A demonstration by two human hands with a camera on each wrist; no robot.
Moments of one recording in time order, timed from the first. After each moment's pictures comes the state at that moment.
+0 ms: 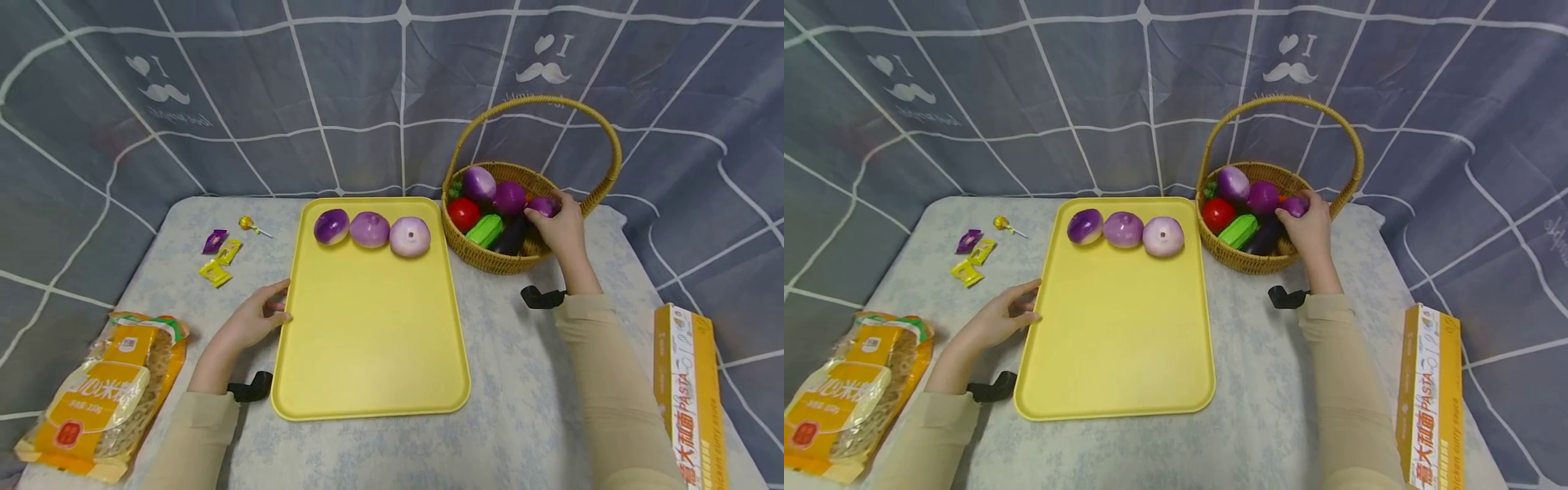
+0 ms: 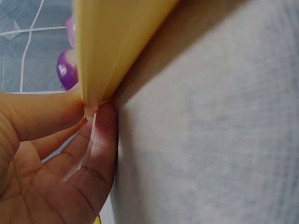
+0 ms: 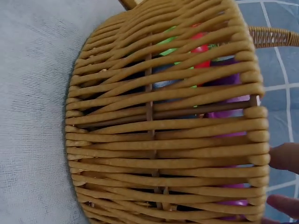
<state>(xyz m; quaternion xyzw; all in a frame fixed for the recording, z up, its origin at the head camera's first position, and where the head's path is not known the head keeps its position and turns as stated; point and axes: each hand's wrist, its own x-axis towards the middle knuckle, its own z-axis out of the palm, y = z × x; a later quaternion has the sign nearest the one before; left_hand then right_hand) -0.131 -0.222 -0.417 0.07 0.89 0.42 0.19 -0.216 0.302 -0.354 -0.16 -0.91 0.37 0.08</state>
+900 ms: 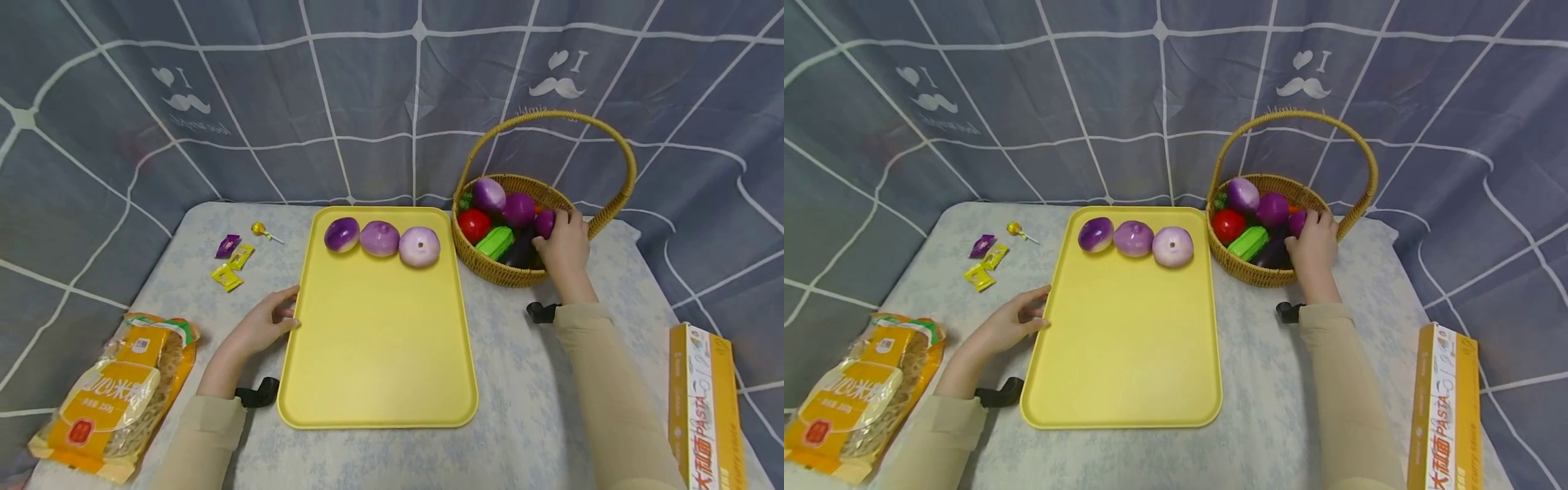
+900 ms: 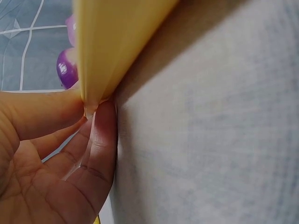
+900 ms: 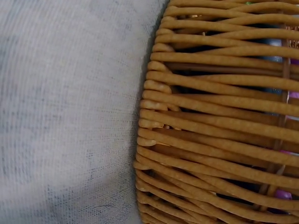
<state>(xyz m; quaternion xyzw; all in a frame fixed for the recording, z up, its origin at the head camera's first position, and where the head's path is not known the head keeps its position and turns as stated) -0.128 -0.223 -0.421 0.08 0.88 0.43 0.17 -0.225 0.298 -0.379 -0.13 -0.97 0.20 0.09</state>
